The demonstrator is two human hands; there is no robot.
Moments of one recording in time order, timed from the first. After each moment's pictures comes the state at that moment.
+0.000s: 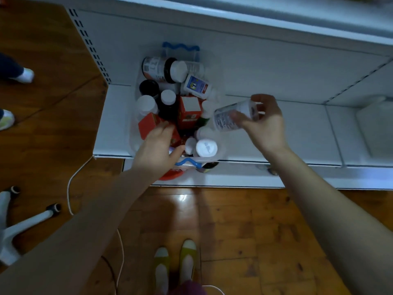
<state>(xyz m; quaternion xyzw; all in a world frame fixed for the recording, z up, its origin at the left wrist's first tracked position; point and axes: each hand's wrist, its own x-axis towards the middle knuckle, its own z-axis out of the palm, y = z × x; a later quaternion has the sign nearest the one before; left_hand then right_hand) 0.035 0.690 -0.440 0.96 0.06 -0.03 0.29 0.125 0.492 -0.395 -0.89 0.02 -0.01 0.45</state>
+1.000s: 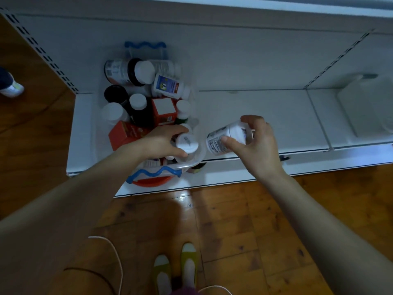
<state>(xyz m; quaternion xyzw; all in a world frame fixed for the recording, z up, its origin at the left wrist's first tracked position) 0.117 0.668 -0.470 0.88 -0.09 -0.26 0.38 0.091 0.449 -0.411 -0.92 0.01 0.00 0.39</state>
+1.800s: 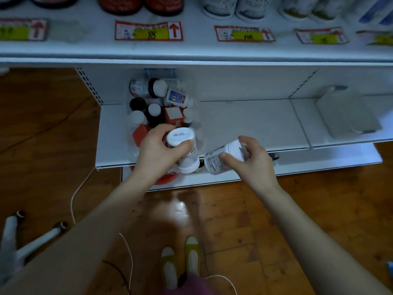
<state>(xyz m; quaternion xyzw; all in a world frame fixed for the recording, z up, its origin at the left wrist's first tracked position) 0.000 0.656 -0.339 0.83 0.11 0.01 0.55 0.004 0.458 -0.335 -0.91 0.06 0.04 0.42</state>
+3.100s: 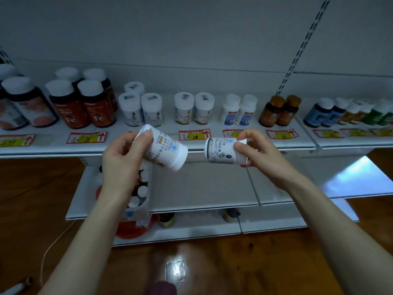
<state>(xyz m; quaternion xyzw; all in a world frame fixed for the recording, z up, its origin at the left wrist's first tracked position) 0.010 0.478 -0.123 0.68 0.19 0.24 0.67 0.082 0.241 -0.123 -0.81 -0.08 0.08 0.57</state>
